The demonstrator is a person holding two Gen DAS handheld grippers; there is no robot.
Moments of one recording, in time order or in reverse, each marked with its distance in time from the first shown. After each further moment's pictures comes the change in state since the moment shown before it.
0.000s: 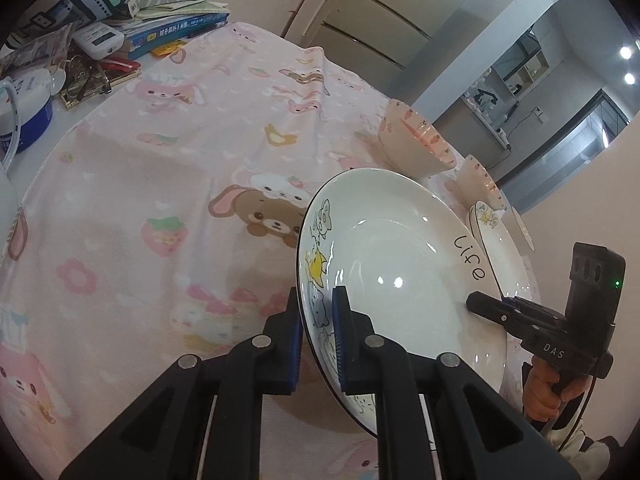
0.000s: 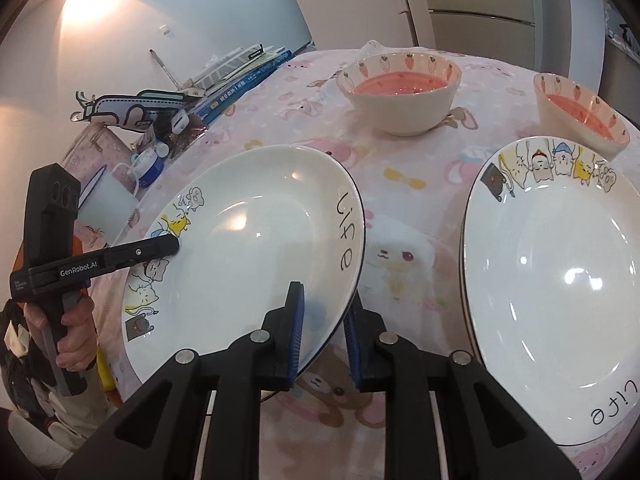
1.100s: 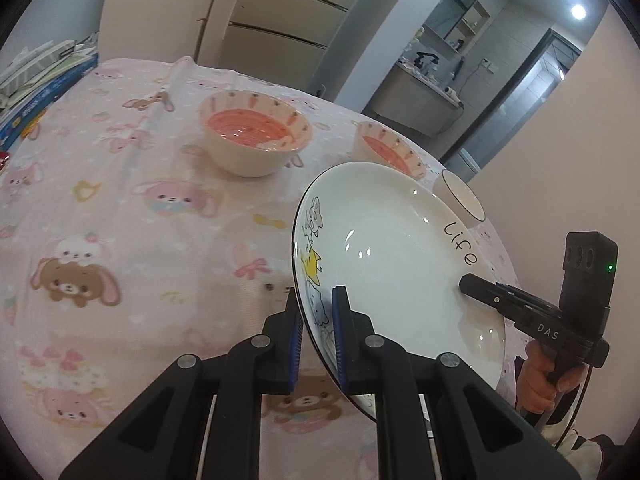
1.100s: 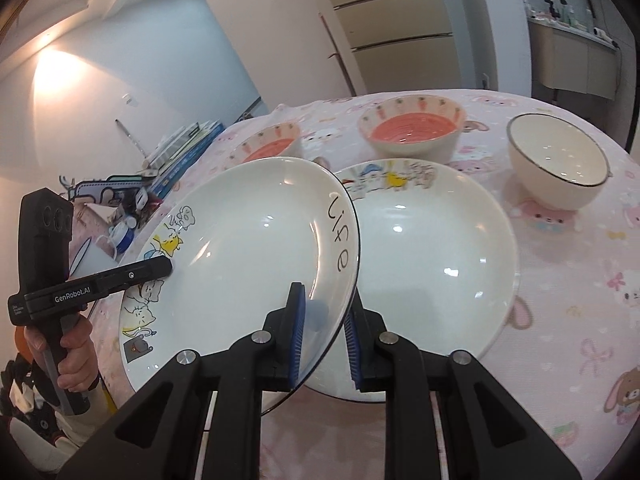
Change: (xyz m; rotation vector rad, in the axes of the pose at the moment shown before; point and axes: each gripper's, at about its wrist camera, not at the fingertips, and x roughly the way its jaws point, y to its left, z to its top) left arm 0.054 -0.163 0.009 0.221 0.042 -0.081; right arm -0.107 -0.112 -0.028 0.173 -0.186 -0.082
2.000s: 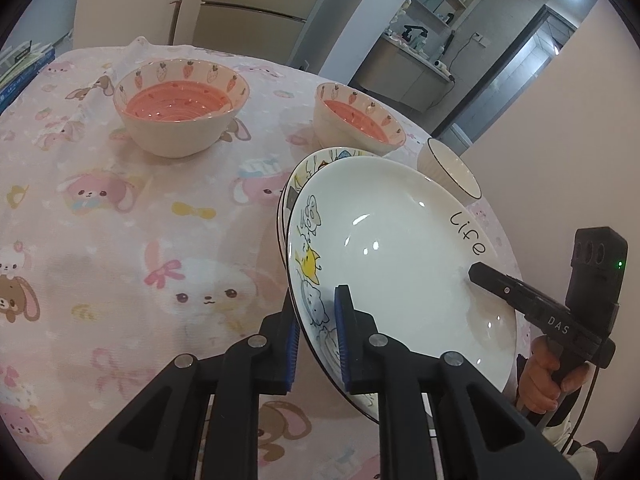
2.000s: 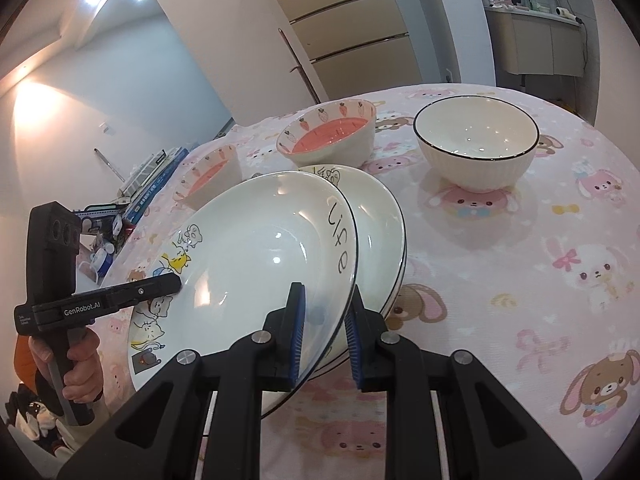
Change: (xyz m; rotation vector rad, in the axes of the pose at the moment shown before) left arm 0.058 -0.038 0.006 0.037 0.081 -0.022; right arm -0.021 -0.062 -0.006 0.094 -0.041 -0.042
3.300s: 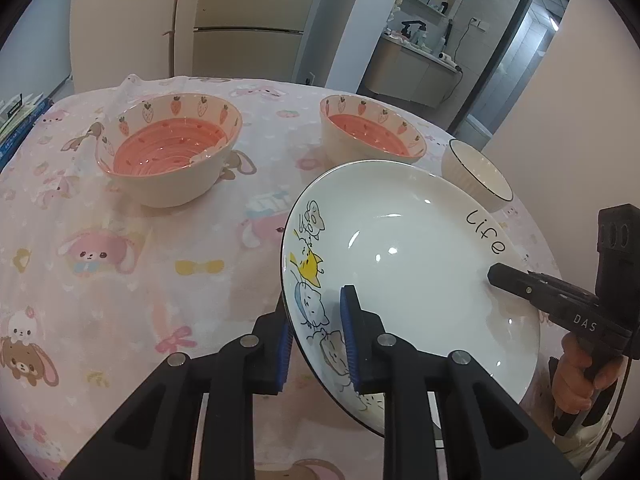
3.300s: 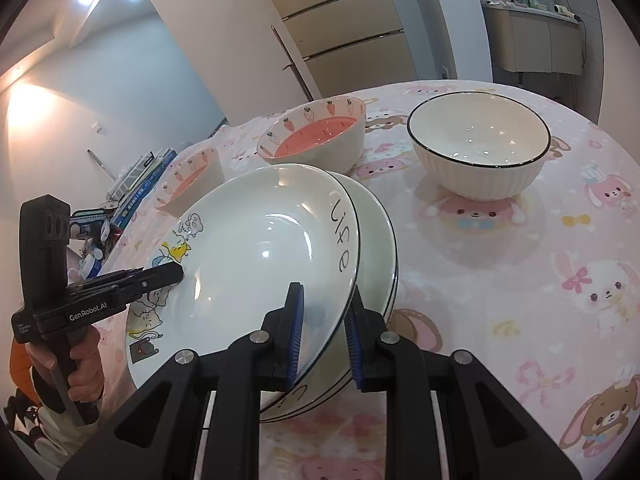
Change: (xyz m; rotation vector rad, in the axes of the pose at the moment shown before) left arm 0.026 -0.008 0.022 0.117 -0.049 0.122; right arm 0.021 -0.012 0.011 0.007 0.006 -0.015
